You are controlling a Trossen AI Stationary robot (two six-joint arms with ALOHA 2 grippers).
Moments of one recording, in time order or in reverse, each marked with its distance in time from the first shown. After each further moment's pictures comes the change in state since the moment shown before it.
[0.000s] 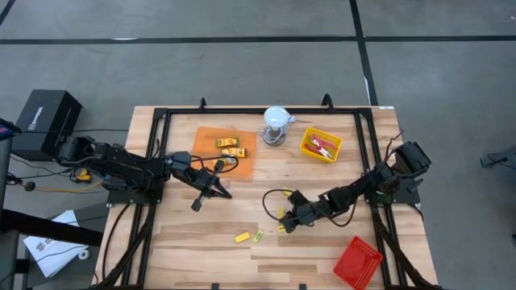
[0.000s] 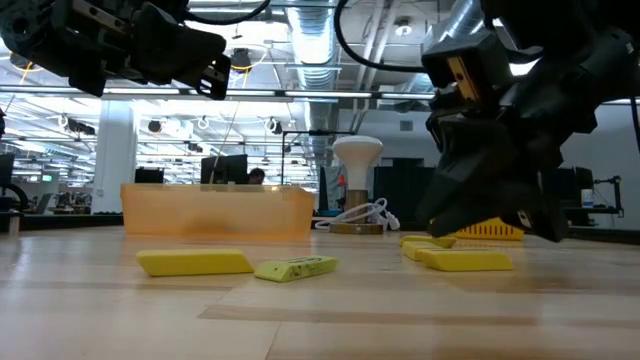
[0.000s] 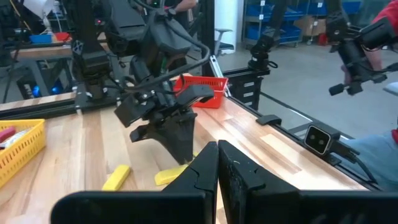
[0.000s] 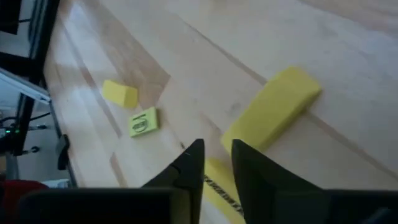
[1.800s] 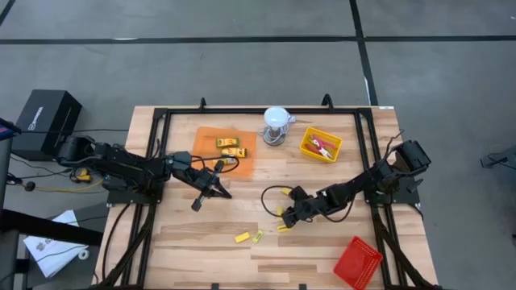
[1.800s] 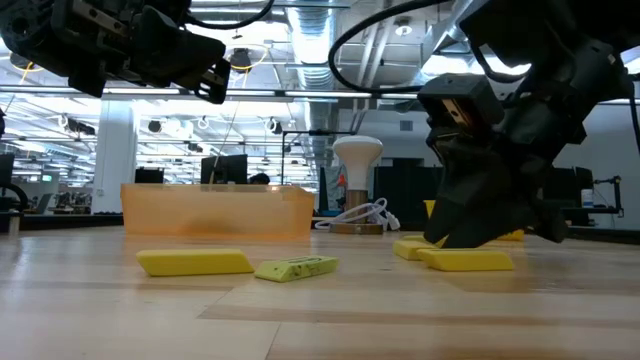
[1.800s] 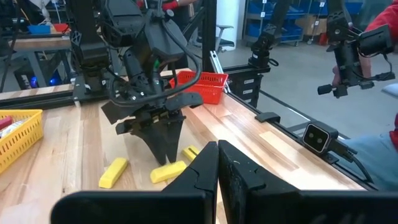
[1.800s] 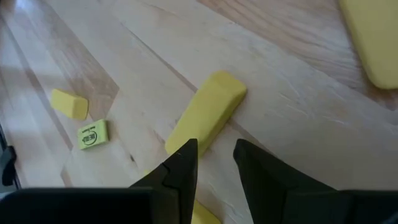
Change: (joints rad) left arm 0.000 0.000 0.000 -0.020 0.000 -0.023; right arm -0.050 -0.002 0.004 -0.158 -0.004 -0.030
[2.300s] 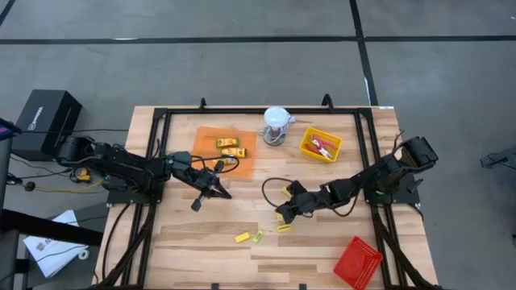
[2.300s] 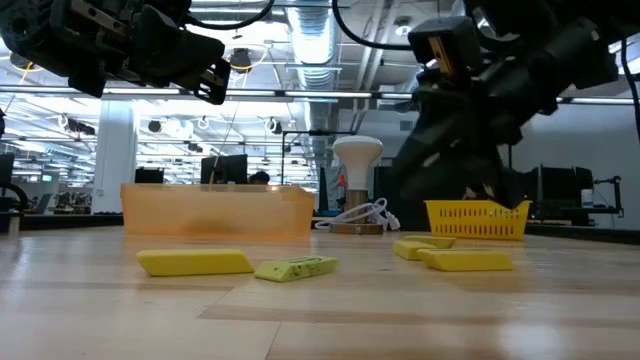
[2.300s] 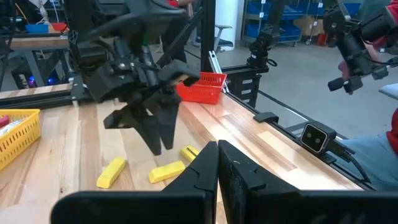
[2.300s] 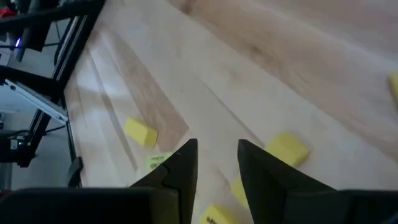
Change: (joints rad) left arm 0.000 0.000 0.000 -0.001 0.006 -0.003; right arm -0.032 -0.090 -0.005 0.146 0.027 -0.136
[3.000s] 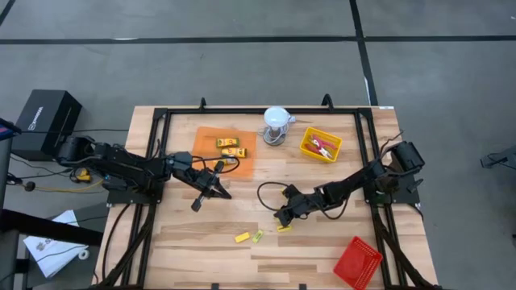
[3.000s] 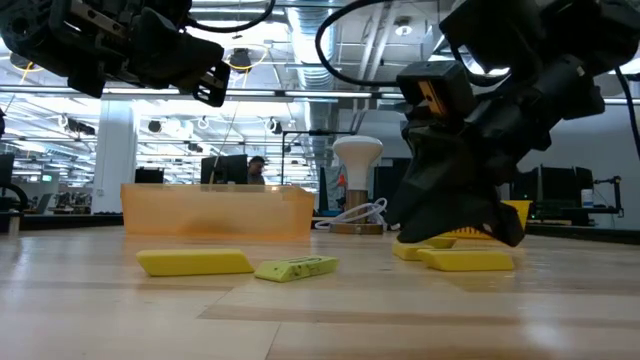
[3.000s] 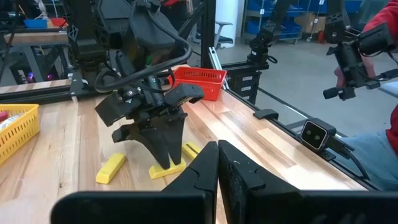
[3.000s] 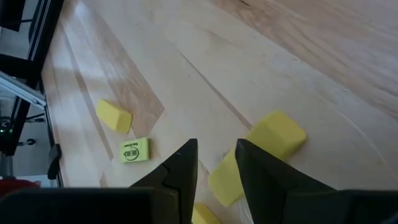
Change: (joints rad) left arm 0.000 0.000 0.000 -0.016 -0.001 0.000; right arm -0.010 0.145 0.005 0.070 -0.098 0.034
